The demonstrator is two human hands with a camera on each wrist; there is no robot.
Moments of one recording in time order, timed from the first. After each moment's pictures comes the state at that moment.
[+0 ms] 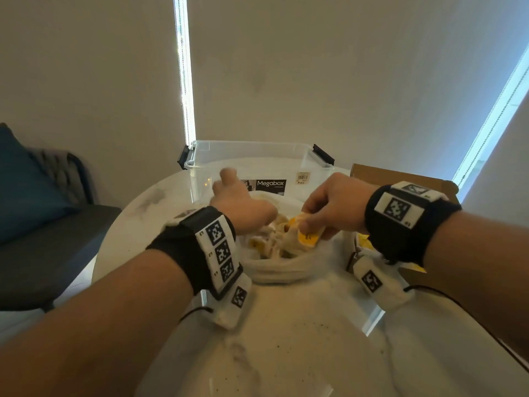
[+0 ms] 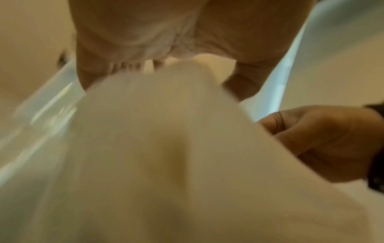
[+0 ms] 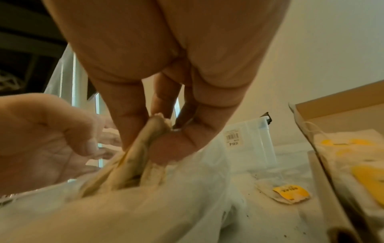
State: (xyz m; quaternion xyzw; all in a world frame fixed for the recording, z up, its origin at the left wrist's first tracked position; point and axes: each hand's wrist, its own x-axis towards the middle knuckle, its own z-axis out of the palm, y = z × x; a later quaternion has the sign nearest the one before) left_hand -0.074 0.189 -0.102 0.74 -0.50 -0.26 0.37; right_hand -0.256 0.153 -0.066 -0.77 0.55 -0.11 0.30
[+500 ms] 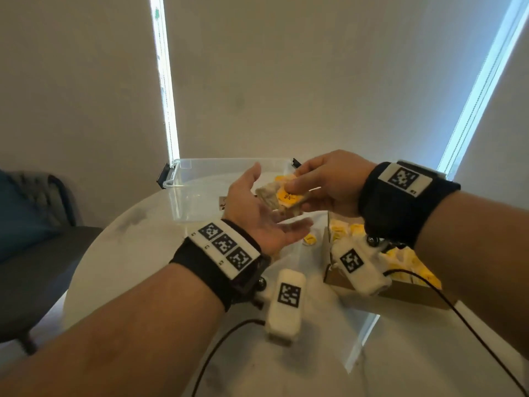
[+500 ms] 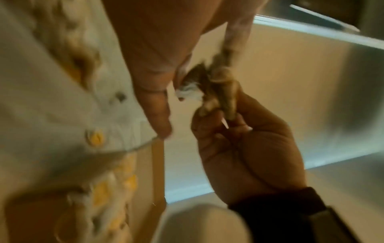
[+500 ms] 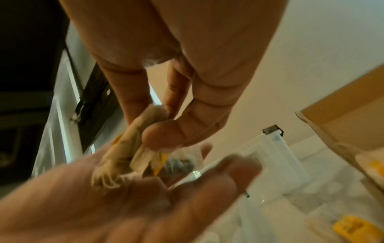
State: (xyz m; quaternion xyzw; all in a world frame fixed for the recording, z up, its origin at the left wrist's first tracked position) left_hand -0.135 0.178 -0.087 0.28 -0.22 -0.75 0.56; right_hand -0.274 0.158 -0.019 -0.64 0.47 -0.33 0.51
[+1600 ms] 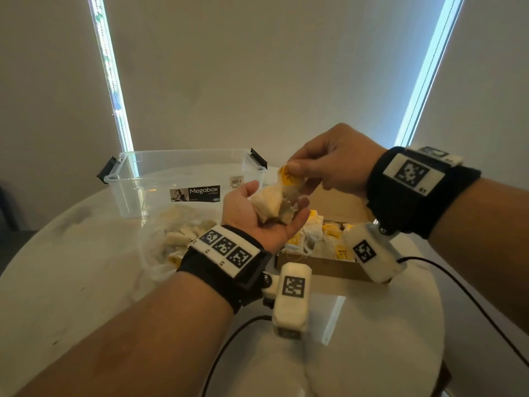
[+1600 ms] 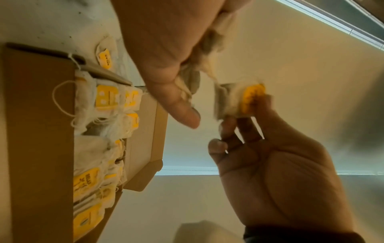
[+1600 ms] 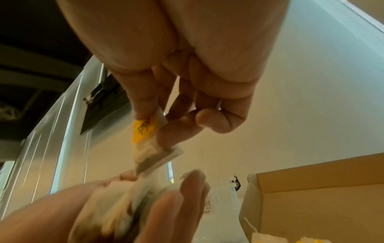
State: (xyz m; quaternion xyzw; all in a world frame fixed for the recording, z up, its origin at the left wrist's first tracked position) left_hand -0.216 0.175 -0.101 0.20 -0.12 -0.79 0.57; right_hand -0.357 0.170 -0.008 -0.79 0.51 -0.28 0.20
